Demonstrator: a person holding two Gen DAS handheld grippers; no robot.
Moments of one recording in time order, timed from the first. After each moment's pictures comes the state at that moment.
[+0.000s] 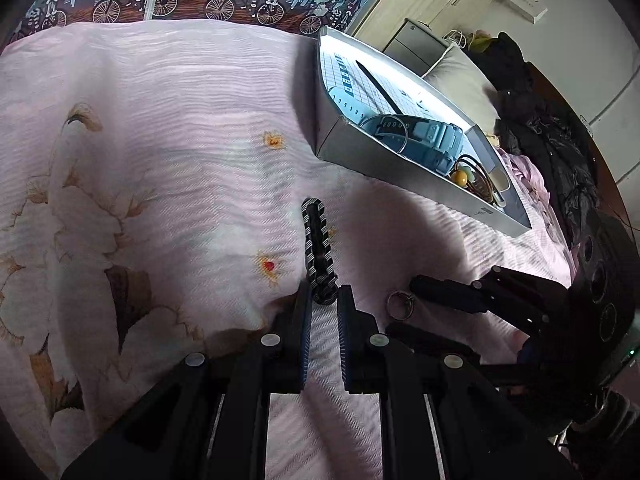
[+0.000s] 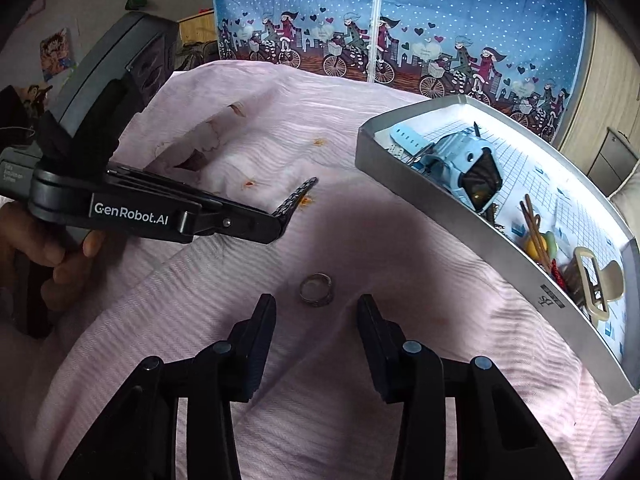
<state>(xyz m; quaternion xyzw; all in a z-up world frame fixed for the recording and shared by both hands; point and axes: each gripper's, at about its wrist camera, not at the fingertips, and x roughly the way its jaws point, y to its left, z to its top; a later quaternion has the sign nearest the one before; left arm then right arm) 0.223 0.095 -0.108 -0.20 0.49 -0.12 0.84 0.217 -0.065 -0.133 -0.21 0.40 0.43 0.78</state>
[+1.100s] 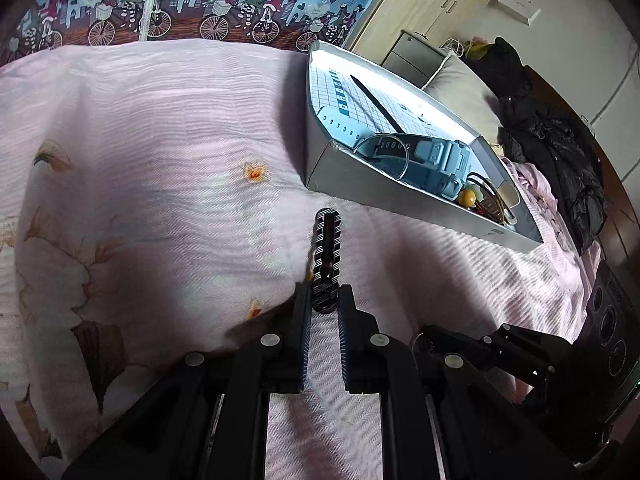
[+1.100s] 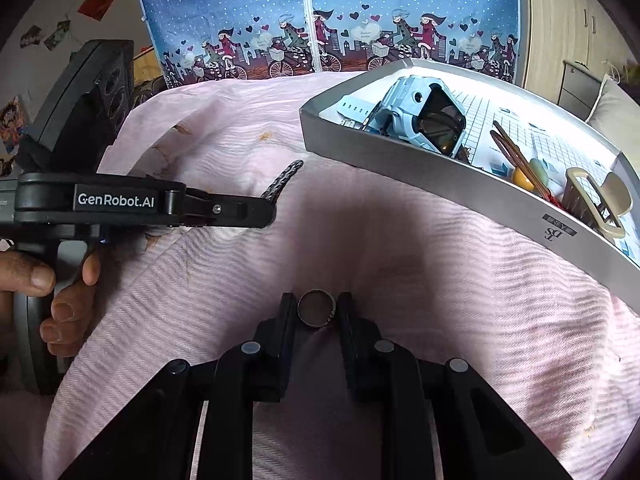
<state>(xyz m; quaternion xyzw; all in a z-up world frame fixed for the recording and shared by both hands) 0.243 0.074 -0.112 -0.17 0.45 -0.11 0.87 0.225 -0.083 -0.150 -0.10 0.42 0.36 0.83</state>
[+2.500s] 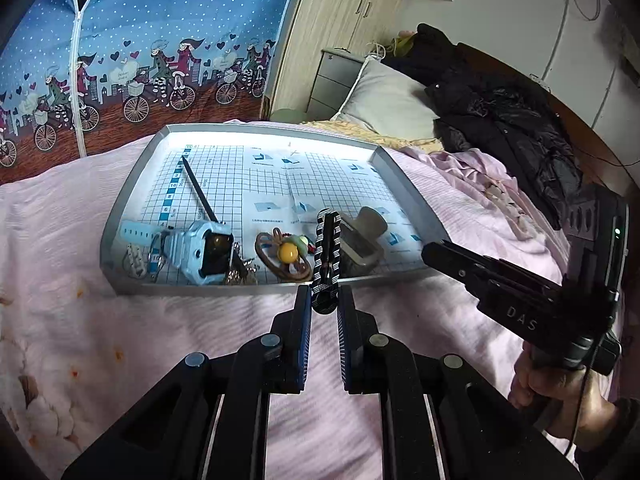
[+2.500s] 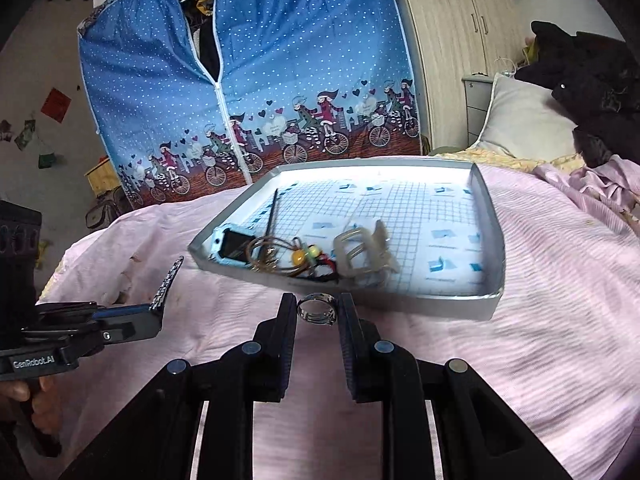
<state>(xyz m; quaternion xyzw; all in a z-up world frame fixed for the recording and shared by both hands) 0.277 -0.098 -0.044 -0.08 0.40 -0.15 0.90 0.260 -0.252 -0.068 0.03 0.33 0.27 0.90</state>
